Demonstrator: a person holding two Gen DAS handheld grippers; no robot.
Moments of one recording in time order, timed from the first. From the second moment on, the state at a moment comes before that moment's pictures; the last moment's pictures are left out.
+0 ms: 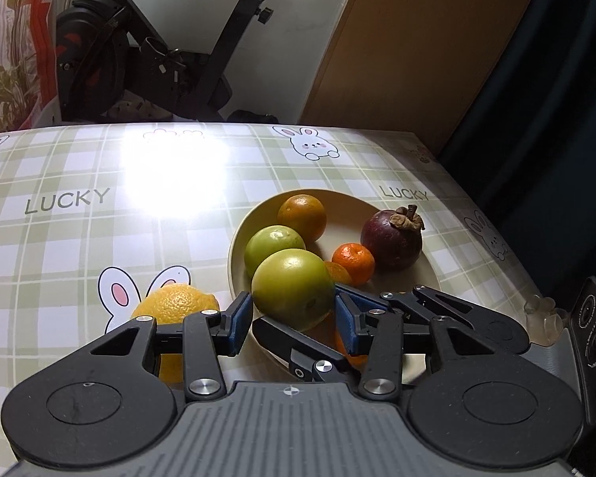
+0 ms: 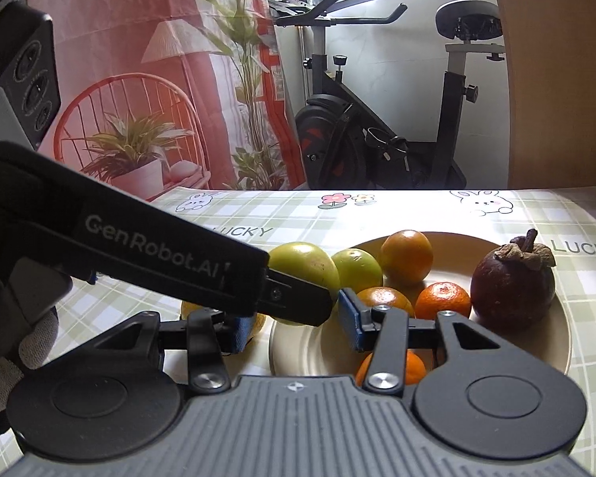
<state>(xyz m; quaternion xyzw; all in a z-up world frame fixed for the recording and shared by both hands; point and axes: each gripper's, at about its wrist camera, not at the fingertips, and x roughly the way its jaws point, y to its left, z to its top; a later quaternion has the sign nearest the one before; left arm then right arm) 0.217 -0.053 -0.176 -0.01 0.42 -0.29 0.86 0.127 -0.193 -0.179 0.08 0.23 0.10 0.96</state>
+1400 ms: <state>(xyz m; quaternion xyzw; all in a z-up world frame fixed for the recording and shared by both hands) 0.181 -0.008 -0.168 -0.06 0.36 -0.24 0.90 0.113 -0.193 -0.189 0.09 0.21 0.11 0.97</state>
